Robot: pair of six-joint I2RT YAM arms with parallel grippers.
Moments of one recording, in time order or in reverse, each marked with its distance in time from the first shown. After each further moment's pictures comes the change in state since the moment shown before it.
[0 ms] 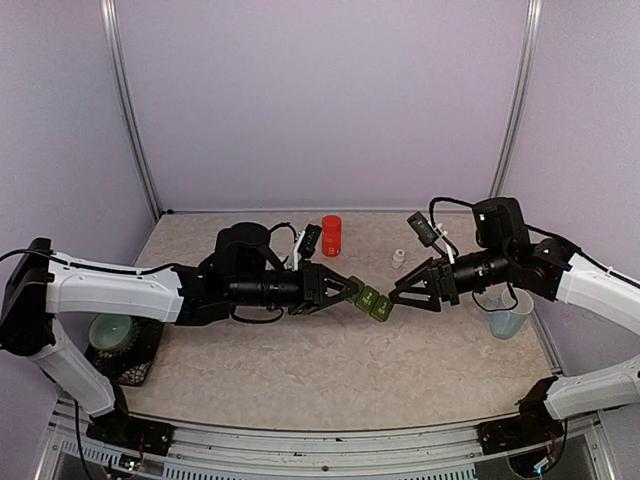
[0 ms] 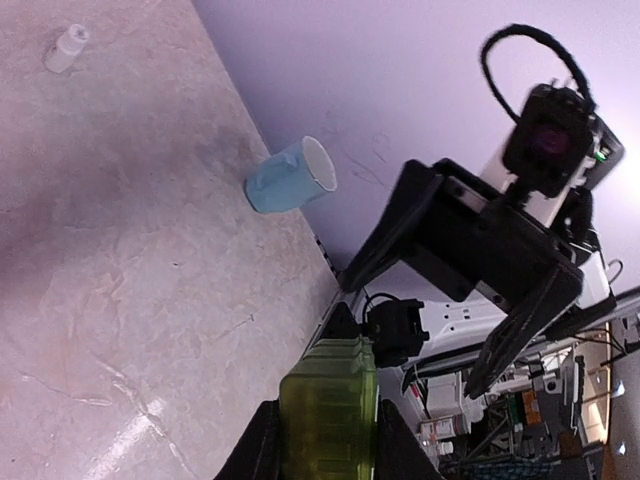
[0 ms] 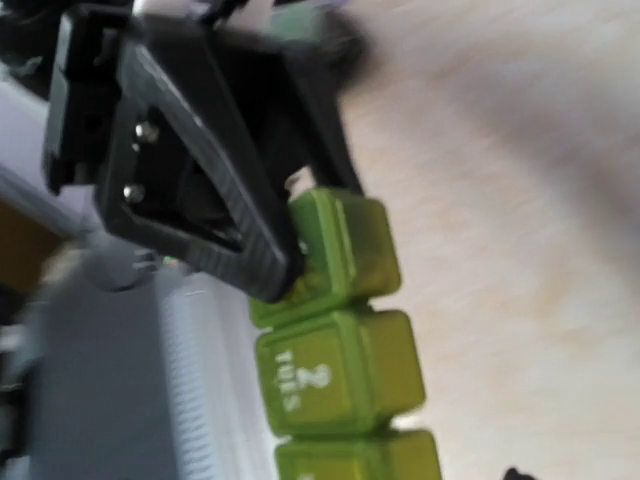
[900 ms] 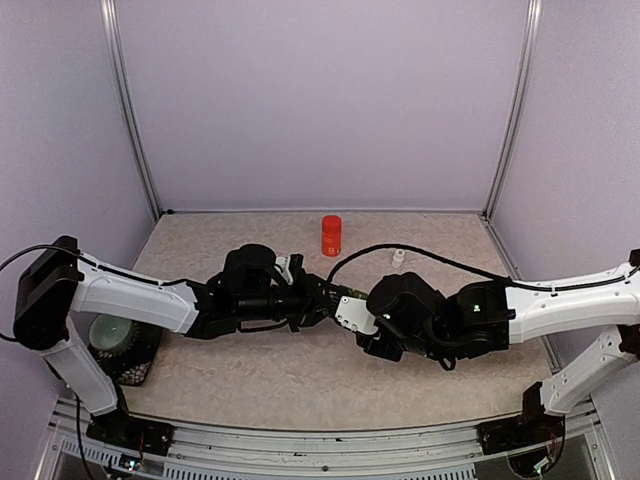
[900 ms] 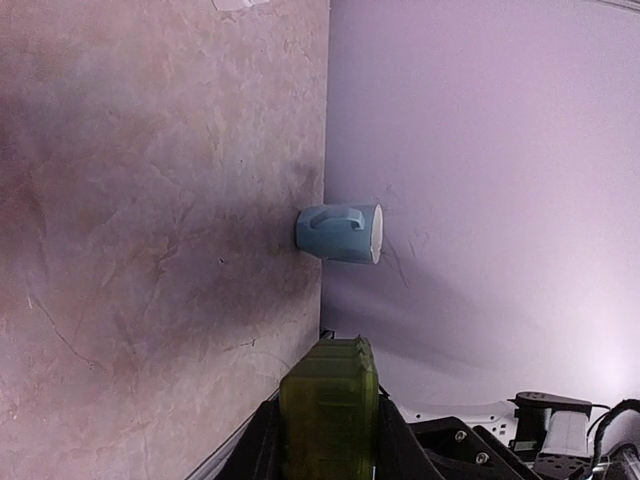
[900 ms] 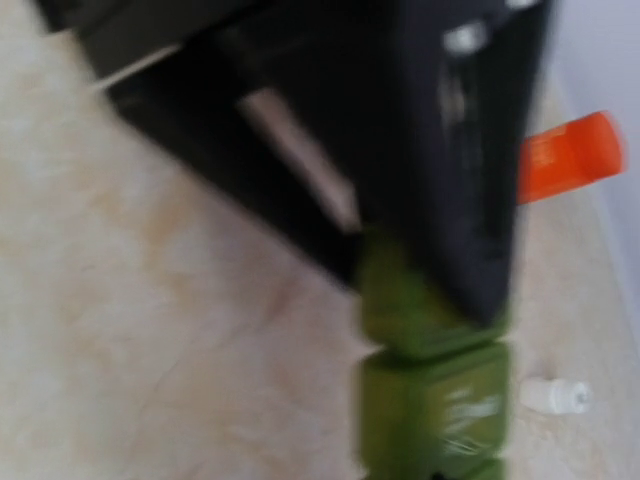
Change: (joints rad) left arm 0.020 0.093 -0.099 0.129 -0.166 -0.476; right arm 0.663 0.279 0.129 -0.092 1.338 -0.547
